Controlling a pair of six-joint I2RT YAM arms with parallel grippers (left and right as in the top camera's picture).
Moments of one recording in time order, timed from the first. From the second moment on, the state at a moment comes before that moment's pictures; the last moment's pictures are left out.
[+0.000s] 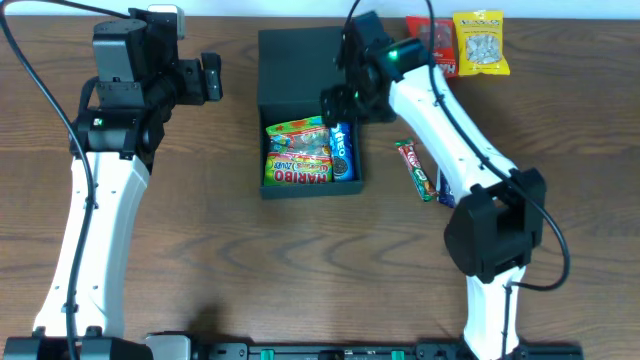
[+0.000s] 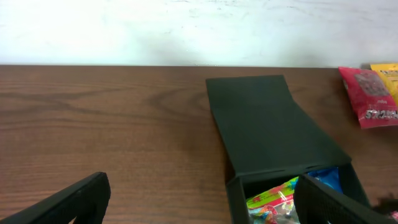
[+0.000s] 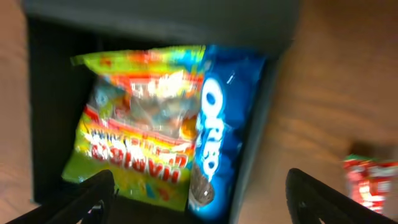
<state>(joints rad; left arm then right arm) -0.02 1.48 1.41 -0.53 0.15 -0.04 0.42 2.15 2.04 -1.13 -0.14 0.27</state>
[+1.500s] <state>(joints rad) -0.02 1.48 1.41 -0.58 0.15 -0.04 0.06 2.61 2.11 -0.23 0.09 0.07</state>
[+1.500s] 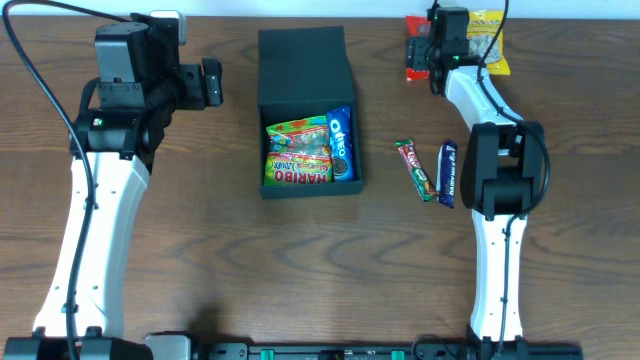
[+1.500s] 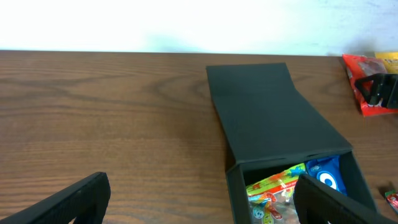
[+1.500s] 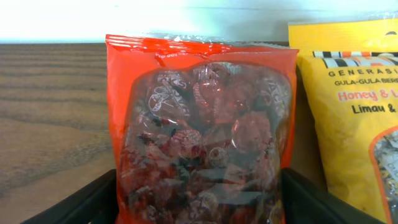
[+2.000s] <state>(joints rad) -0.02 1.48 1.41 -0.58 0.15 -0.06 0.06 2.61 2.34 -0.57 0.09 0.02</state>
